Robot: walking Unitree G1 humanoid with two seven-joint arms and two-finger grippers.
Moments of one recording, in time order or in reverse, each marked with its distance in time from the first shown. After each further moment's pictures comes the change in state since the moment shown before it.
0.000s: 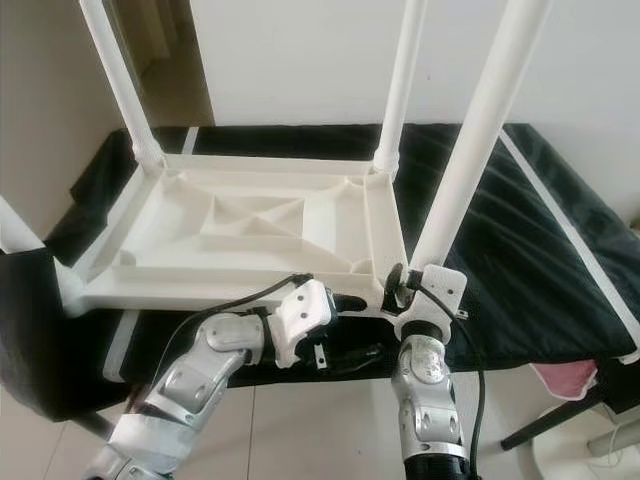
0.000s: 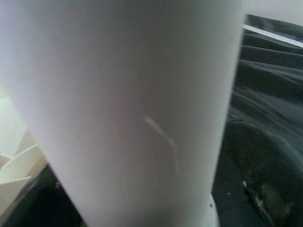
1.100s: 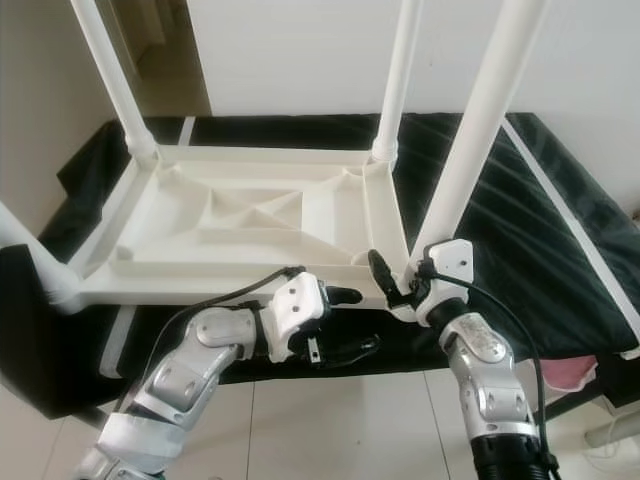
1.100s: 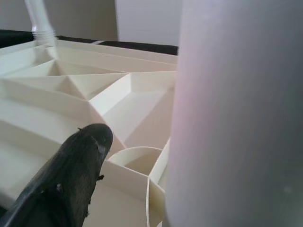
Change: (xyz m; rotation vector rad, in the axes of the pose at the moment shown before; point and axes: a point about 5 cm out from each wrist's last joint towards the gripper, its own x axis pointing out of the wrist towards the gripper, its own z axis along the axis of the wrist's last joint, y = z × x) left arm -0.010 0.000 0.007 0.003 -0.006 0.020; right arm 0.021 -0.017 0.035 -0.162 -0.063 0.737
